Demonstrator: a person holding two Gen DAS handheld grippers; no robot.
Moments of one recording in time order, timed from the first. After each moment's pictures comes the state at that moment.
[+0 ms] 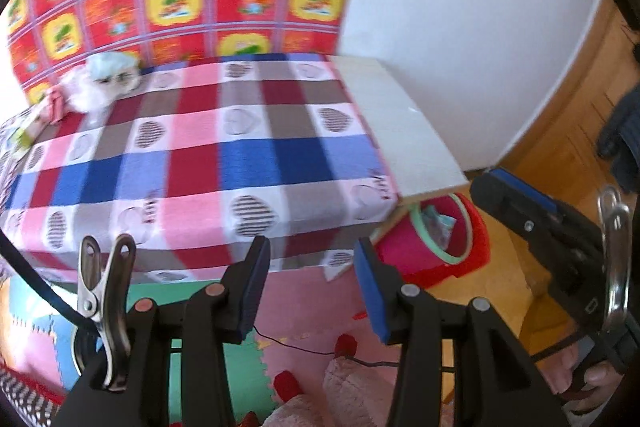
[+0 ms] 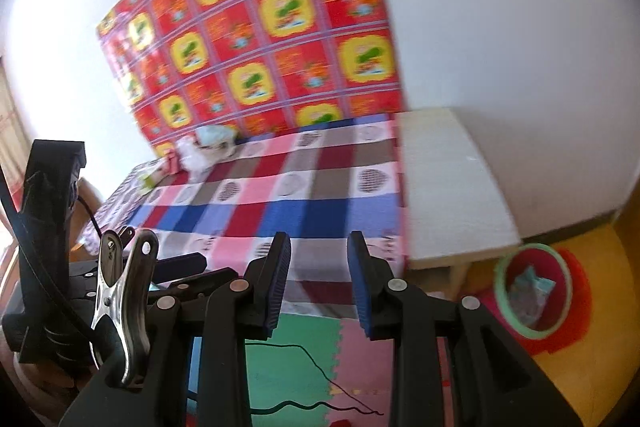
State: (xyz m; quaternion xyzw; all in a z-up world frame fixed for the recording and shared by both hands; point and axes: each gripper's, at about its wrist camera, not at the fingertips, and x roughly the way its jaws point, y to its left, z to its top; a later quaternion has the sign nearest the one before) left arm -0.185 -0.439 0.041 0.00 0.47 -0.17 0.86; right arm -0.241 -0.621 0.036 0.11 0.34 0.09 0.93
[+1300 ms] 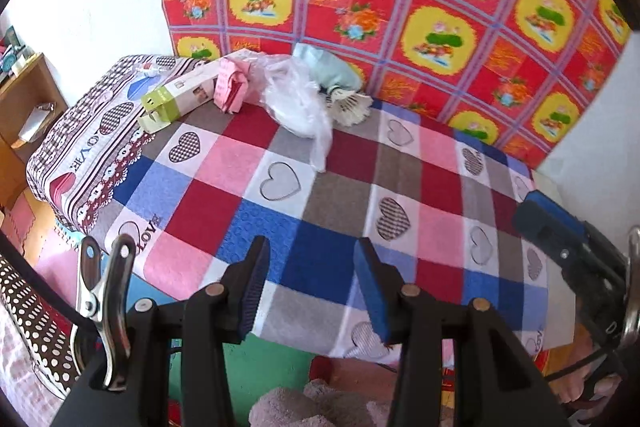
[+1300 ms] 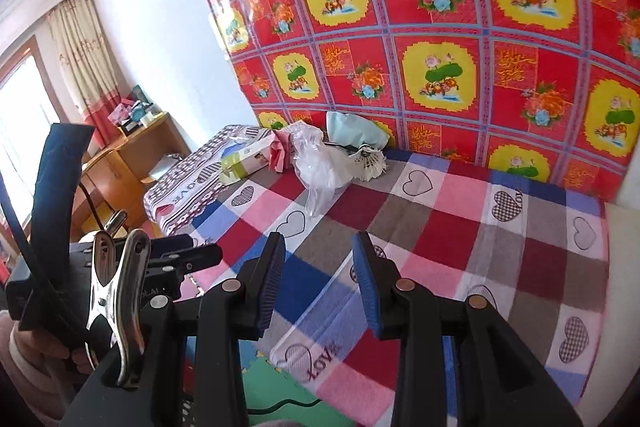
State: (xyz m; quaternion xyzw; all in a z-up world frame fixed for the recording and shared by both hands) left arm -0.025 -0.209 0.043 -0.10 0.49 0.07 0.87; right arm -0.008 -0.415 0.036 0.04 0.37 0.31 0.88
